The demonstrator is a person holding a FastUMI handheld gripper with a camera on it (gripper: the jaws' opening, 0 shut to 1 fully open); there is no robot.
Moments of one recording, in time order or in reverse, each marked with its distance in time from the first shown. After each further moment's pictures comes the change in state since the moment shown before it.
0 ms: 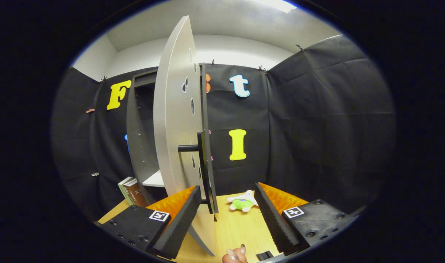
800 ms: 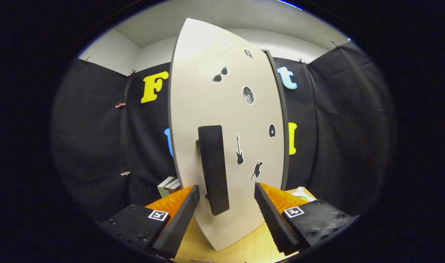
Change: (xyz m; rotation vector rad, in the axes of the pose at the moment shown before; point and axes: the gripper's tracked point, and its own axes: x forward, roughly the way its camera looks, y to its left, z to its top) arm 0.035 0.226 -0.035 0.007 0.048 0.248
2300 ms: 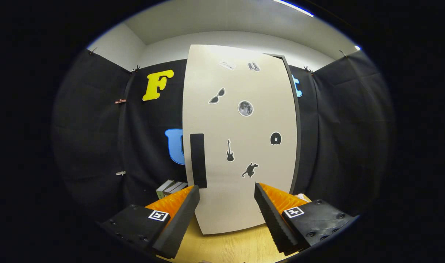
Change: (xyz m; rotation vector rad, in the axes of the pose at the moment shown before) arm 0.023 0.032 0.007 -0.055 -0.031 -0.045
